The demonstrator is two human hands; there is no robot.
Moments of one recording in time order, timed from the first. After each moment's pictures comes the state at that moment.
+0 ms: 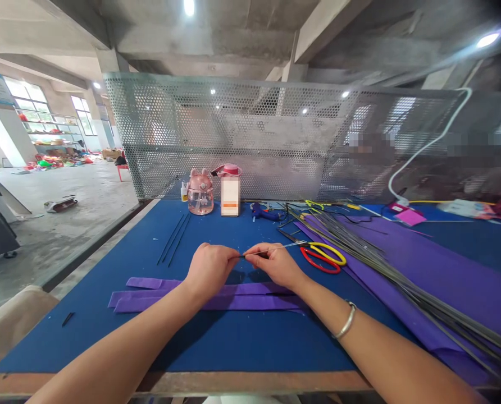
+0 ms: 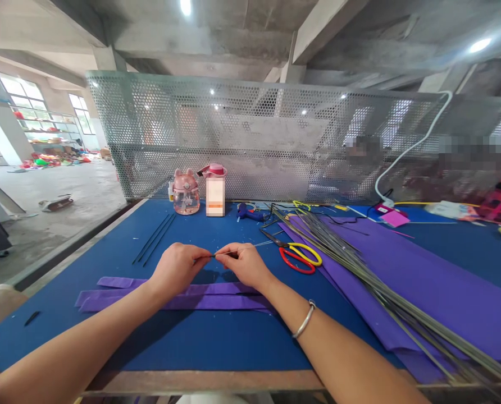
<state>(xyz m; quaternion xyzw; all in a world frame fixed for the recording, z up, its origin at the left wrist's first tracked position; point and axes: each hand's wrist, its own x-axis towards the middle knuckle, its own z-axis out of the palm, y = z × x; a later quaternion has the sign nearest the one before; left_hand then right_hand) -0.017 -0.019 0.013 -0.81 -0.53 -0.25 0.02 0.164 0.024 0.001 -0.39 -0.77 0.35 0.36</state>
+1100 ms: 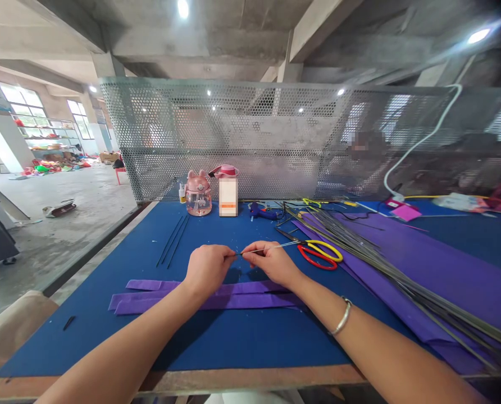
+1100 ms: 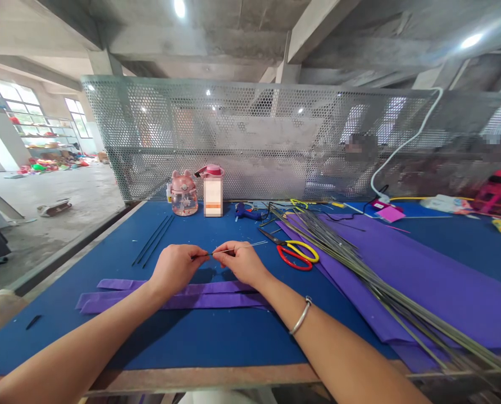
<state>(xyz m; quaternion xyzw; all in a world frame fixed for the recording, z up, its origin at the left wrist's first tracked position) -0.016 -0.015 0.011 -0.76 -0.60 -0.26 -0.01 0.159 0.019 0.006 -0.40 -0.73 0.40 0.38</state>
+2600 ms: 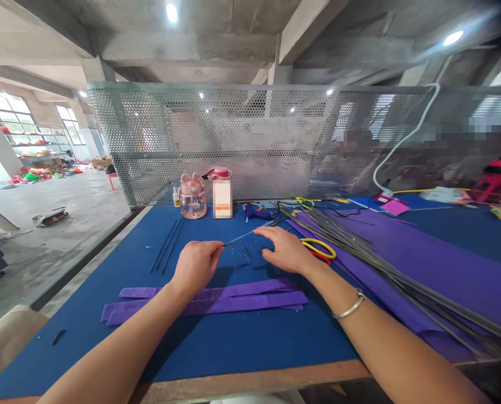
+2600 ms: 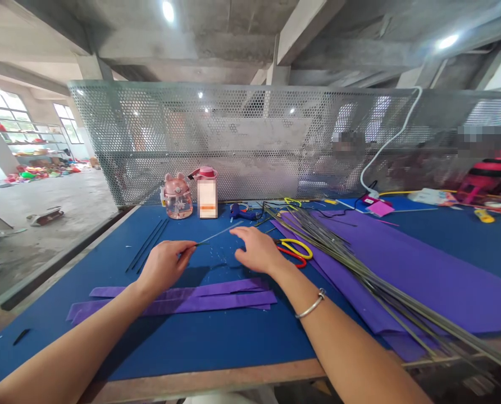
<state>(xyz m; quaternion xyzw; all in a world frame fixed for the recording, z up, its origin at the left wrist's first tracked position) -0.030 -0.009 0.016 -0.78 -0.55 -0.29 0.06 0.205 0.040 0.023 -0.47 -0.85 0.03 0.24</state>
